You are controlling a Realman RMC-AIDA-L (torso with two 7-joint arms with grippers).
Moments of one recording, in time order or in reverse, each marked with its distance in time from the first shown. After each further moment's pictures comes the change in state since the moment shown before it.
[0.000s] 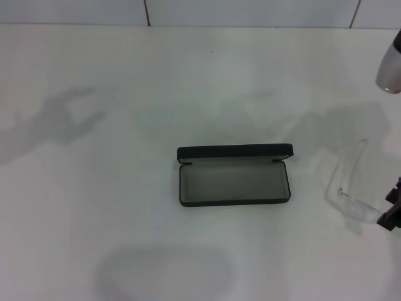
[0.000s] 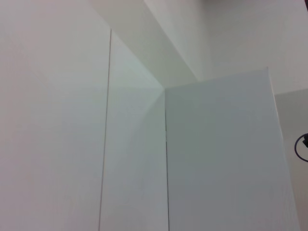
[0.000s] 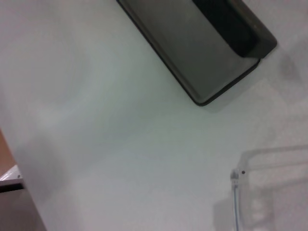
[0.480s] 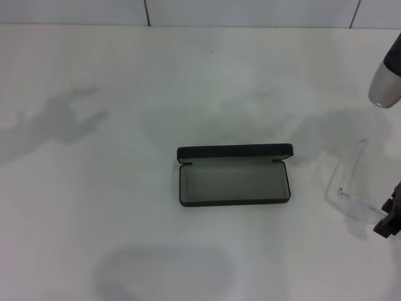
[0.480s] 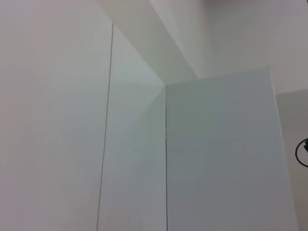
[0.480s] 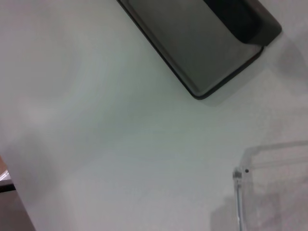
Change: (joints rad) left arm -0.010 0.005 0.007 -0.029 0.008 0.000 0.002; right arm -0.020 0.005 -0.038 0.062 -0.002 0.073 0.000
